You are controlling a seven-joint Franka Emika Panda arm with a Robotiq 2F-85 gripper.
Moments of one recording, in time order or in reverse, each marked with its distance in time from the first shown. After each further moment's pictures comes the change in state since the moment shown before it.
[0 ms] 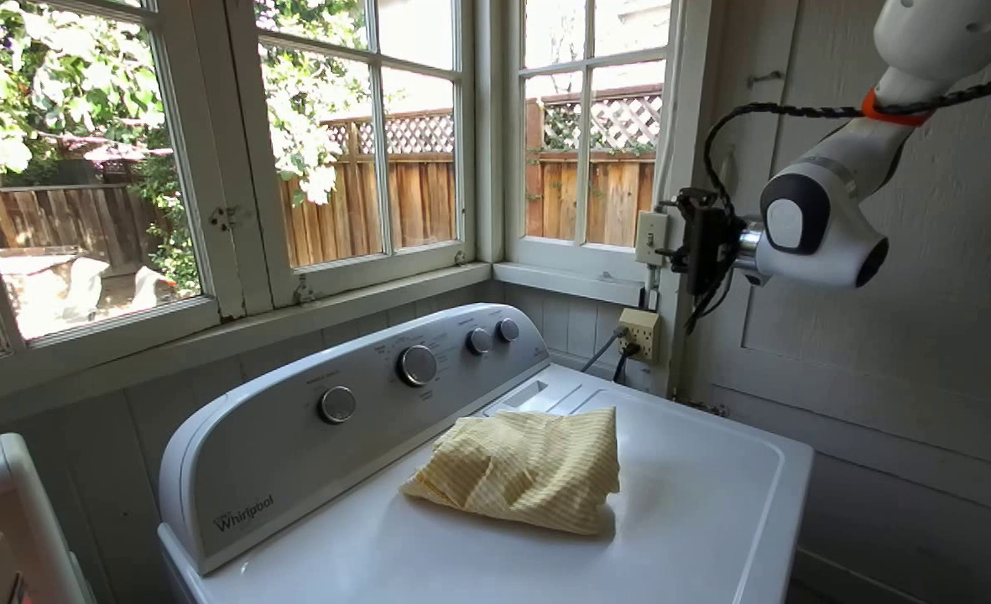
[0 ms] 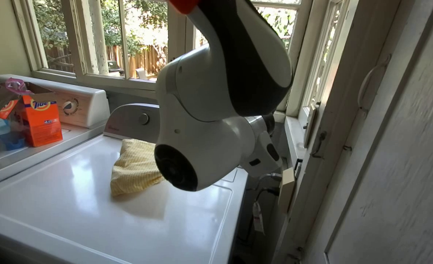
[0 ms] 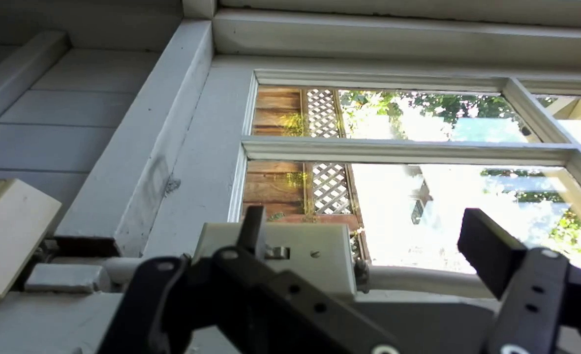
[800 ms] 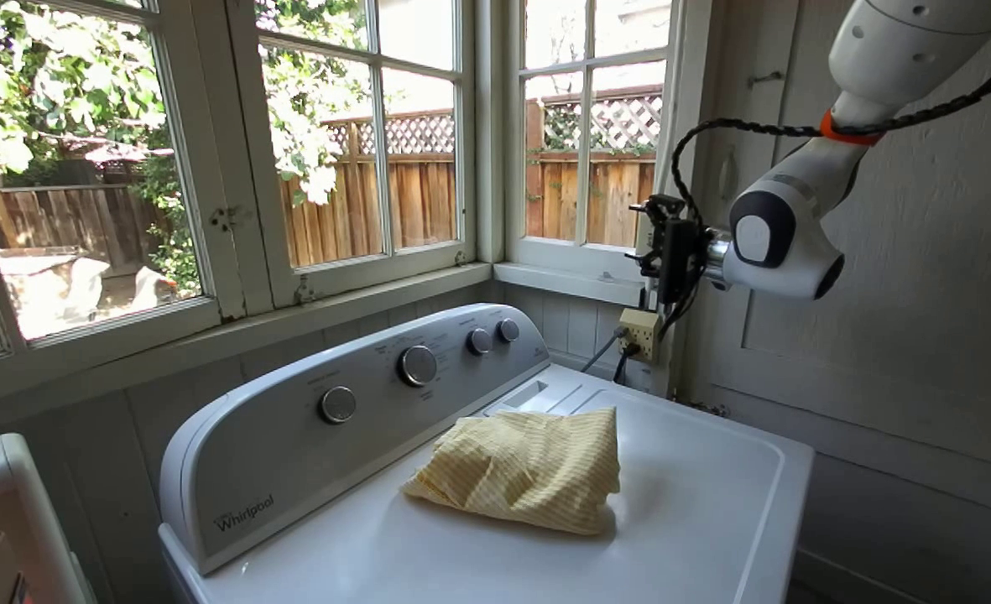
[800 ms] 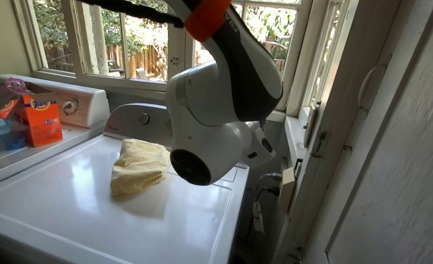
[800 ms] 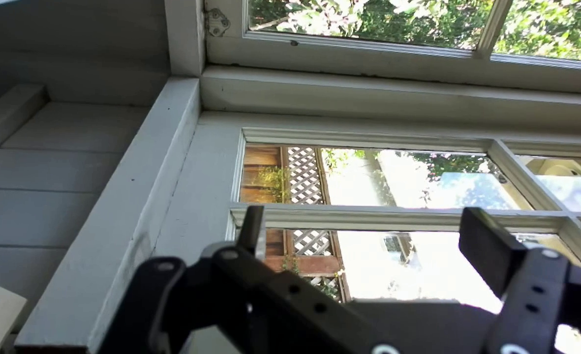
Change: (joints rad) arm 0.034 0.091 0.024 0.065 0.005 -0.087 -0.038
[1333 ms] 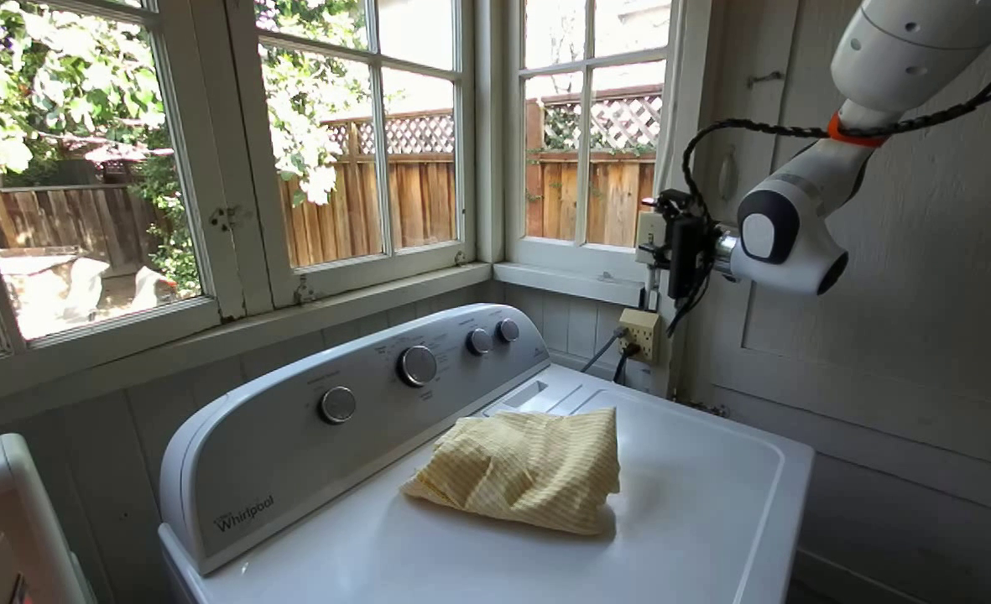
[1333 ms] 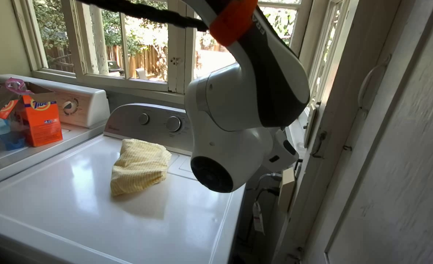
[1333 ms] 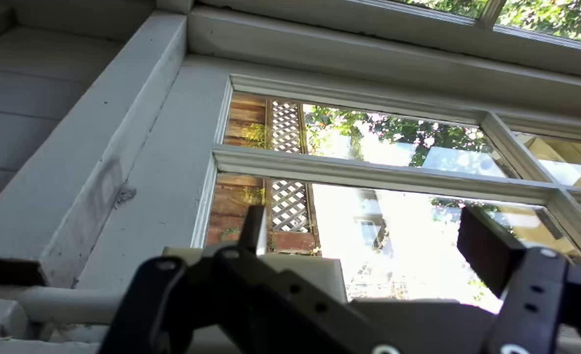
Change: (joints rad) arm -0.090 0.056 0.038 0.088 0.000 -0.001 -0.071
